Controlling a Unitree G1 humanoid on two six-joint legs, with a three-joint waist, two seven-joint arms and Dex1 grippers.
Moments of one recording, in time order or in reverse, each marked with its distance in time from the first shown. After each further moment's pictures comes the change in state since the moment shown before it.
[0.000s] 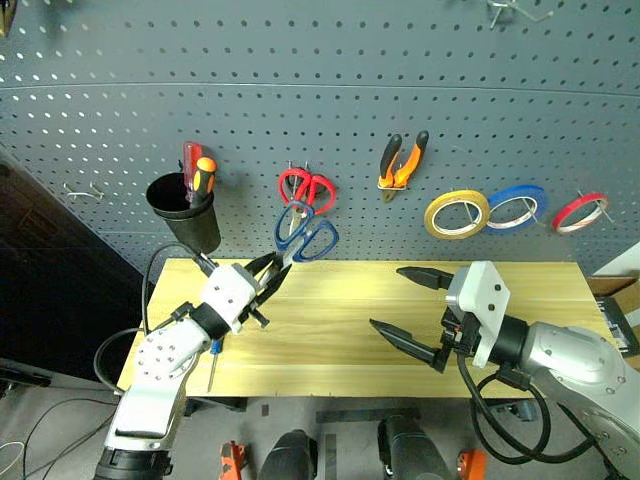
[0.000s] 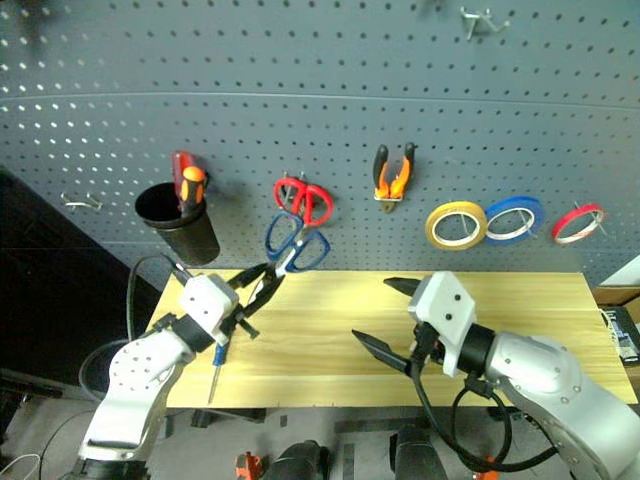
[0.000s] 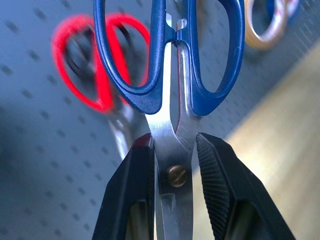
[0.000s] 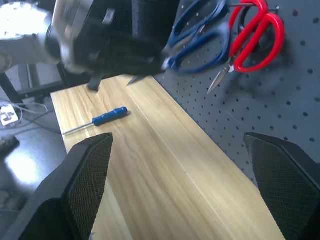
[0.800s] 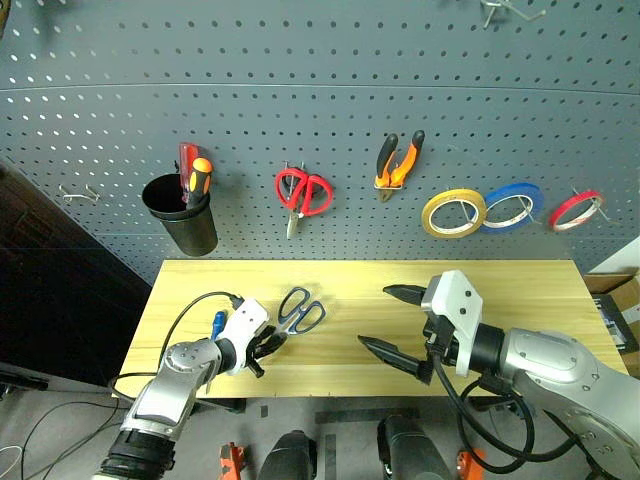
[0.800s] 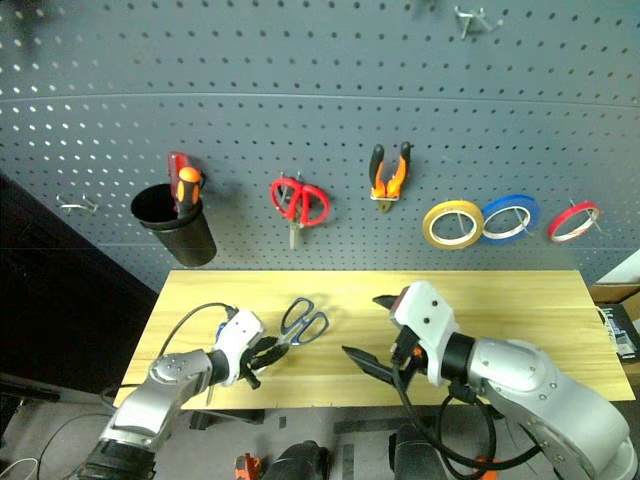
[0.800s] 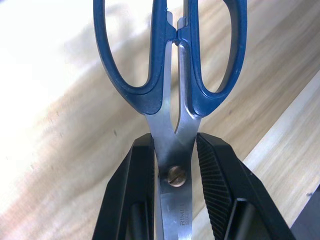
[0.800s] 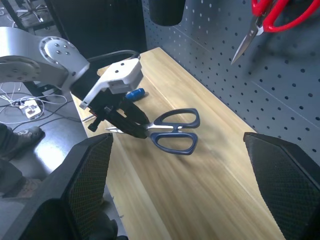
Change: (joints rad) left arm 0.017 0.073 -0.123 0.274 0.011 0.428 -0.194; right arm -0.050 0.055 0.075 0.003 0.049 0.177 -0.053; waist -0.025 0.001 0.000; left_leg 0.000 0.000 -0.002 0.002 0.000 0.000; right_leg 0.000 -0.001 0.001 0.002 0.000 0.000
